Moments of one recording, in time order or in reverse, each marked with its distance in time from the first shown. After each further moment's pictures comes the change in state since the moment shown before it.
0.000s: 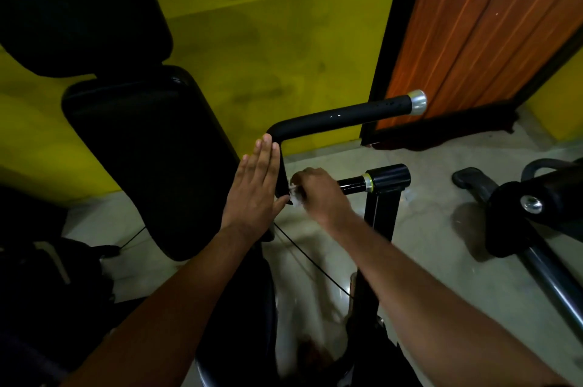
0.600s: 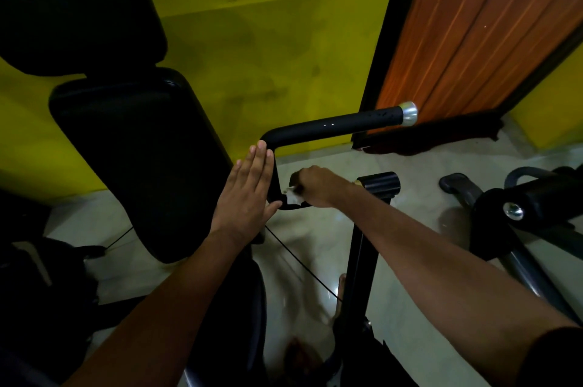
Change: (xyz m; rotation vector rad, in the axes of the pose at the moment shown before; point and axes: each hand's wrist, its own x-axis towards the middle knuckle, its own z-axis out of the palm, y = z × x) left_hand 0.002 -0.004 0.002 0.006 0.042 0.033; right_hand 0.036 0.040 -0.037 -0.180 -0.417 0.010
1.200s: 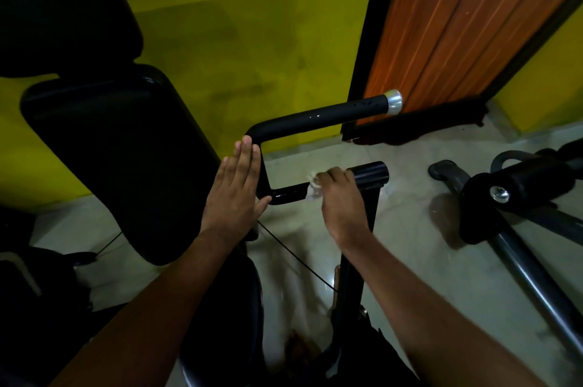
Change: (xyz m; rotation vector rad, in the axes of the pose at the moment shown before) left_hand -0.001 0.002 0.001 -0.006 0.011 -0.001; right_hand -0.065 -0.004 0.051 0.029 0.764 0.218
